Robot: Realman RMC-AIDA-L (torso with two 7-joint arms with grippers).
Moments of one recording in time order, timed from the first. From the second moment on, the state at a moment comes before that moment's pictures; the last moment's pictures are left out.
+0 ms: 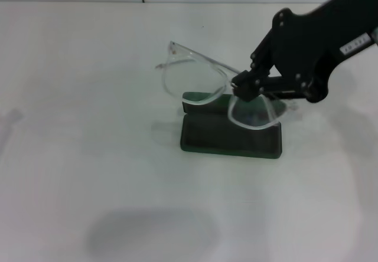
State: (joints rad) left arm -0.12 -2.00 0.56 0.89 1.40 1.82 -1.61; right arm 0.80 1.98 -1.16 -1.60 -1.94 -1.95 2.16
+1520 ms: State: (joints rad) left arm -0.16 -2.03 0.56 0.70 1.49 1.83 -1.46; right arm 1.22 2.03 -1.55 -0.85 -2.41 -1.65 2.14
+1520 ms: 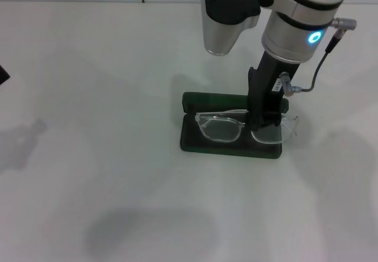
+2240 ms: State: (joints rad) left arm -0.17 -2.03 0.56 0.66 1.51 1.83 -1.43; right arm 1.21 2.03 -1.57 -0.78 -2.38 -1.57 2.06
